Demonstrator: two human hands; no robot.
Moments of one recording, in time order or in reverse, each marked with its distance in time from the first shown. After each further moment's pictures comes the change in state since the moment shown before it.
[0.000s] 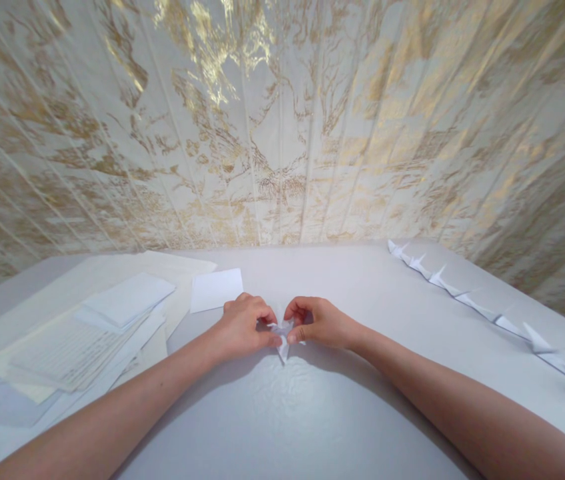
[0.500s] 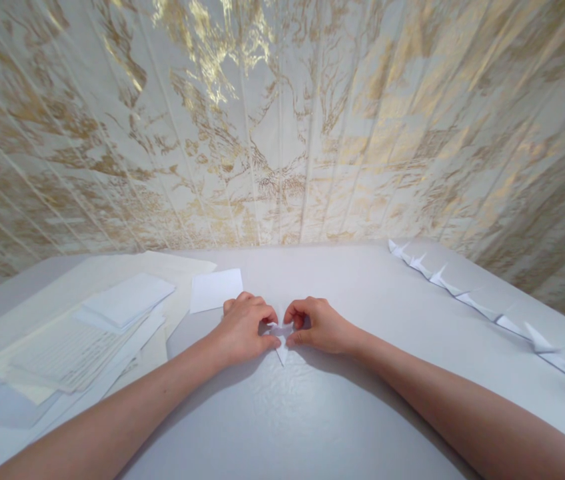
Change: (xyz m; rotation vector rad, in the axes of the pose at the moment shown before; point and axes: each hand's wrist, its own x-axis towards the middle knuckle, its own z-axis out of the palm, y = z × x) left_hand -0.003 0.002 0.005 0.049 0.061 0.015; right_hand -0.001 -0.005 0.006 -0.262 0.105 -0.069
